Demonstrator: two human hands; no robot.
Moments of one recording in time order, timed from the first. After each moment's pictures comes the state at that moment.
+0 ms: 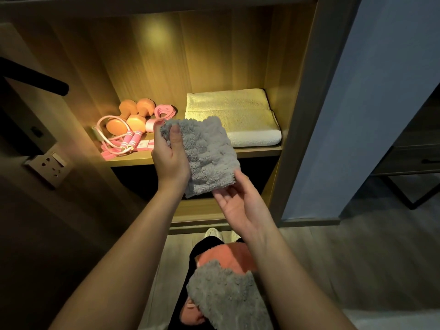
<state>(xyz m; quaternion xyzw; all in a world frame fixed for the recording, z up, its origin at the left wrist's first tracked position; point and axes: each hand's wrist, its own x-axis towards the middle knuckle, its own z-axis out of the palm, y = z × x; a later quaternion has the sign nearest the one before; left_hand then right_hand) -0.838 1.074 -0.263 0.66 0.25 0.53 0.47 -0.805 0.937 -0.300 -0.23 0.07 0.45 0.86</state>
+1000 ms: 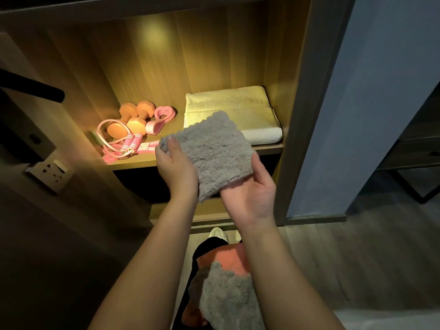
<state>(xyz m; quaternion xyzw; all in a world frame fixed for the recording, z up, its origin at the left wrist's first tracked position) -0.820 1.055 -0.271 0.53 0.37 0.51 0.57 -0.804 0.932 -0.271 -0.12 -0.07 0.38 0.91</state>
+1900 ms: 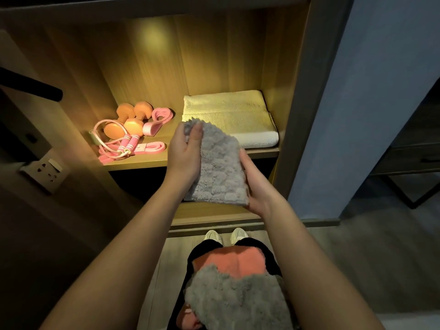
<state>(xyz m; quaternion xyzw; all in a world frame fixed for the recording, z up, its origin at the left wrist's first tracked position) -0.819 1.058 -0.246 0.74 0.19 0.40 0.50 -0.744 0.935 -0.292 -0.48 -0.08 0.50 0.72</state>
